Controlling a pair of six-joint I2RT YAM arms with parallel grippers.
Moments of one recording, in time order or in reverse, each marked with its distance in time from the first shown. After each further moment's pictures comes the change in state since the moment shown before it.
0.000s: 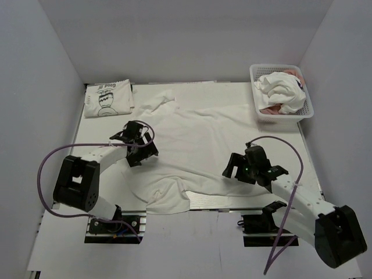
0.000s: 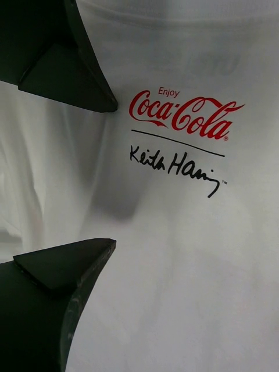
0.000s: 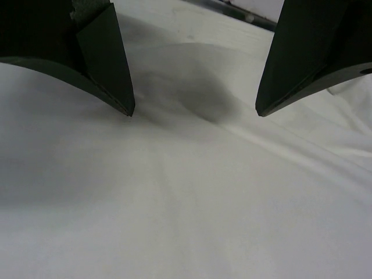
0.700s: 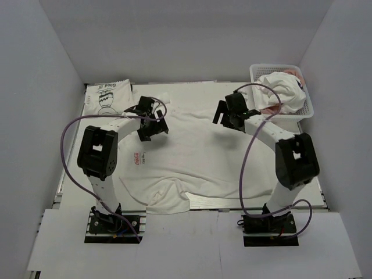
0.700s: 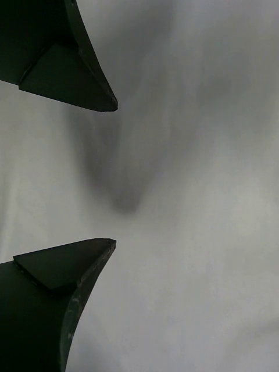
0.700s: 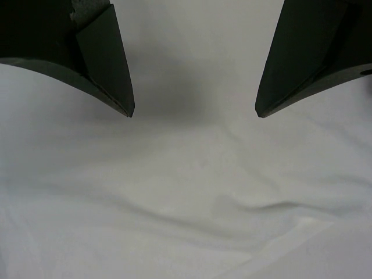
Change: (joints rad) left arm -0.011 0.312 0.463 -0.087 0.024 0.080; right arm -0.026 0.650 0.766 -0.031 0.271 -0.063
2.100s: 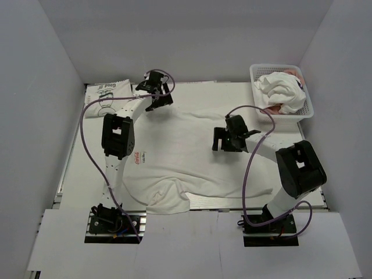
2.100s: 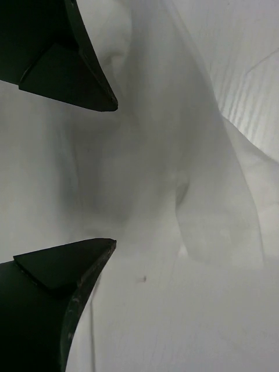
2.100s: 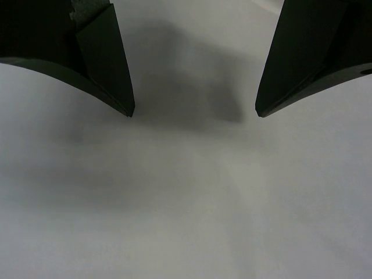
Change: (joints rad) left arm 0.006 0.489 0.782 -0.151 -0.200 0.102; right arm 0.033 -0.030 -0.254 0.104 -0.193 -0.169
